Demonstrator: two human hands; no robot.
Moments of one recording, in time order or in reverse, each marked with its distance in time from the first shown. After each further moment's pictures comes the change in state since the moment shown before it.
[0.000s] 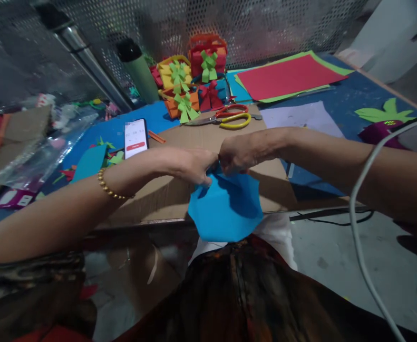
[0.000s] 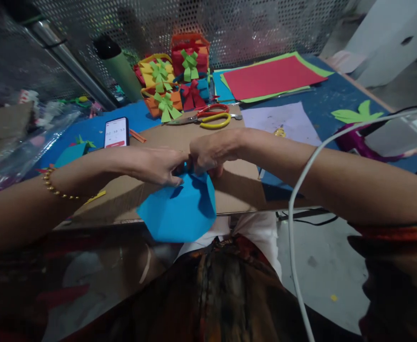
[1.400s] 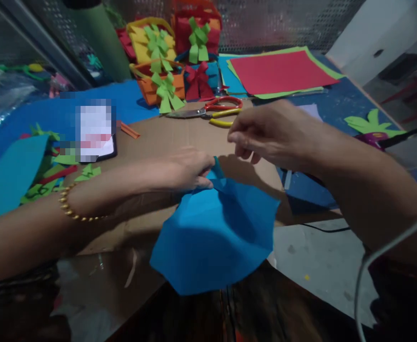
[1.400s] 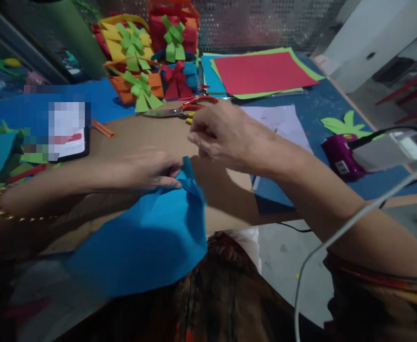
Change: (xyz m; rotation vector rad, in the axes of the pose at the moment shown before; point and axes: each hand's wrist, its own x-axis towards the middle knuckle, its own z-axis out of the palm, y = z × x) left_hand 0.035 -0.028 0.029 -0.055 0.262 0.135; right_hand -0.032 0.018 -0.008 -0.016 0.498 0.103
